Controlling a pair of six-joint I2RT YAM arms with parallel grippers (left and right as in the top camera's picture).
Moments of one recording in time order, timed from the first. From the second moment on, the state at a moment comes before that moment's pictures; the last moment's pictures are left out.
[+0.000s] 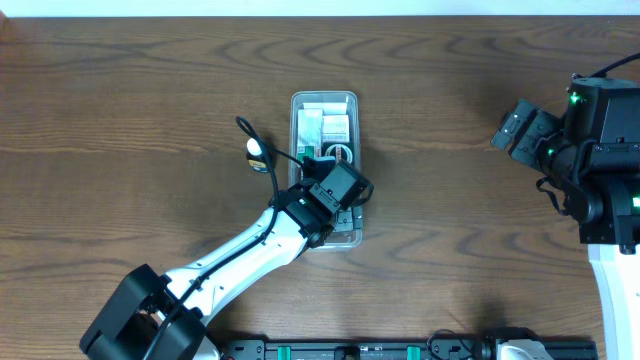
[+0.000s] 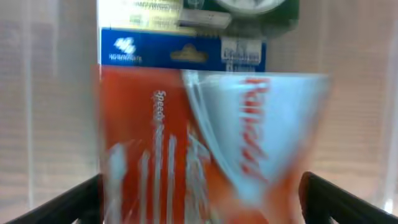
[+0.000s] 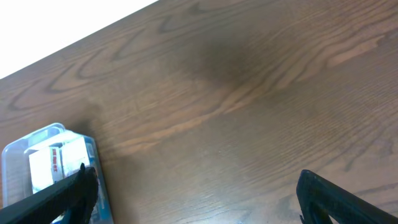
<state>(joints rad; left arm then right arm) -0.78 1.57 0.95 -0.56 -0.14 -0.82 0.05 1.19 1.43 -1.06 0.15 0.49</state>
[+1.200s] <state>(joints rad) -0.33 1.31 0.96 -0.45 -0.12 -0.38 0.05 1.19 1.43 -1.06 0.15 0.49</state>
